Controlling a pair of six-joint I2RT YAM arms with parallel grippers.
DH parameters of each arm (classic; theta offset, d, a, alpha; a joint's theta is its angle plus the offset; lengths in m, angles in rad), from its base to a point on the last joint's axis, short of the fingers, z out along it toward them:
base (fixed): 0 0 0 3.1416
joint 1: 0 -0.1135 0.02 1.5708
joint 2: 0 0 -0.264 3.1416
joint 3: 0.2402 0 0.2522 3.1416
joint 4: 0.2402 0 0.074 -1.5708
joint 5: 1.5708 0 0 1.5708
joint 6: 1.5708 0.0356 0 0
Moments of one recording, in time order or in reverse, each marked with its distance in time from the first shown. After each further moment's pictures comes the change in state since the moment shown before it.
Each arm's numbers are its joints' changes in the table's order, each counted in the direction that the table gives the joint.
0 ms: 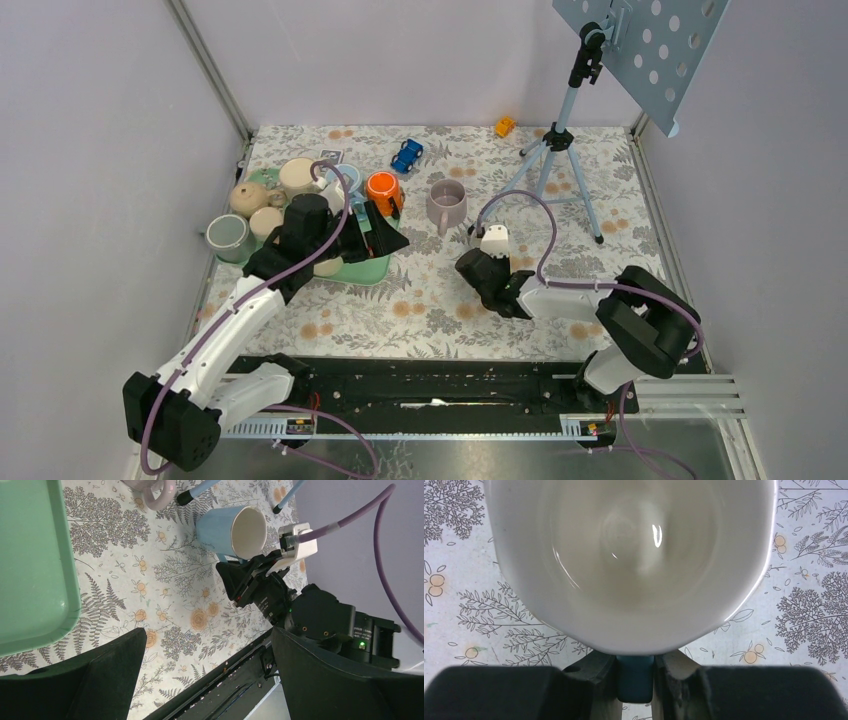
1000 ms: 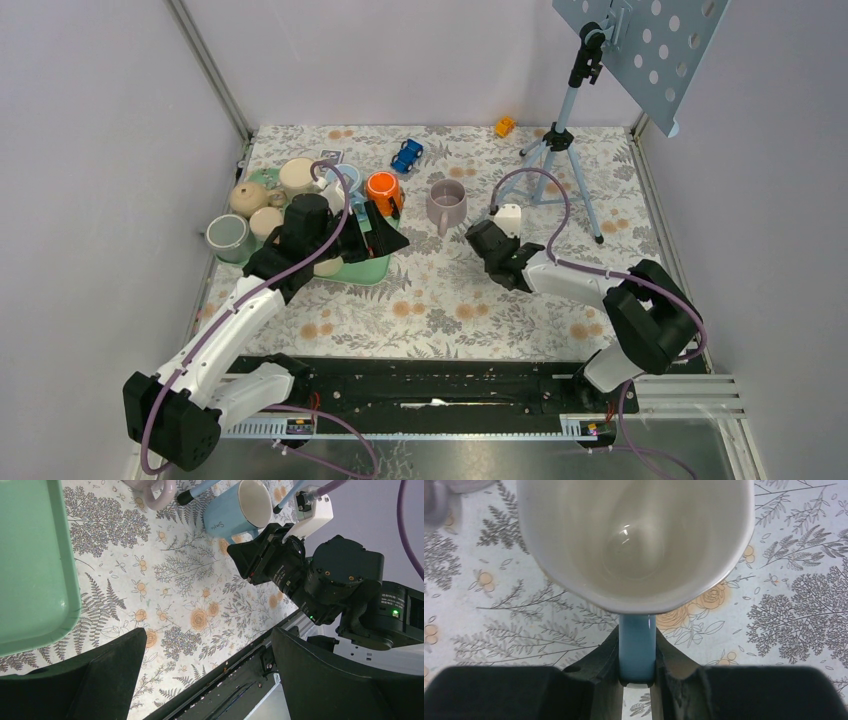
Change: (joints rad) left arm 0.000 0.003 -0.001 0.000 0.000 0.000; right arm 0.151 0.011 0.176 0.233 -0.119 0.029
